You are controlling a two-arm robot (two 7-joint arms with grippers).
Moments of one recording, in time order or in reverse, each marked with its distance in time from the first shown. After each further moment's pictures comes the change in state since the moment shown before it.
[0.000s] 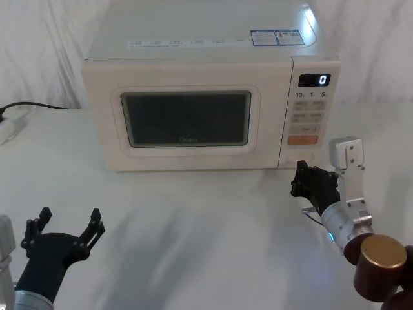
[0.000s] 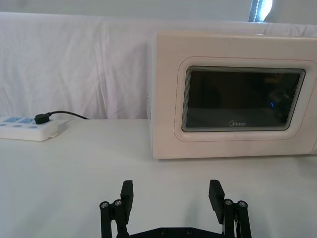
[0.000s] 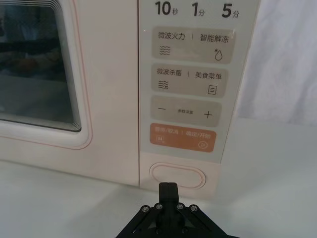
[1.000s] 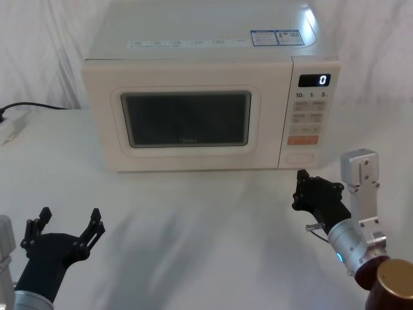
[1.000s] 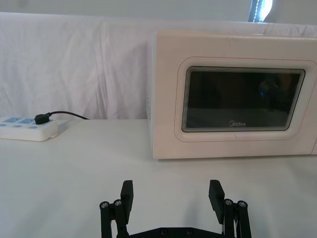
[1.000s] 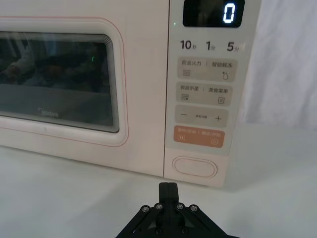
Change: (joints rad) left arm 0.000 0.000 0.000 0.000 0.000 0.000 0.000; right arm -0.195 0.037 -0.024 -0.301 0.041 0.070 0.014
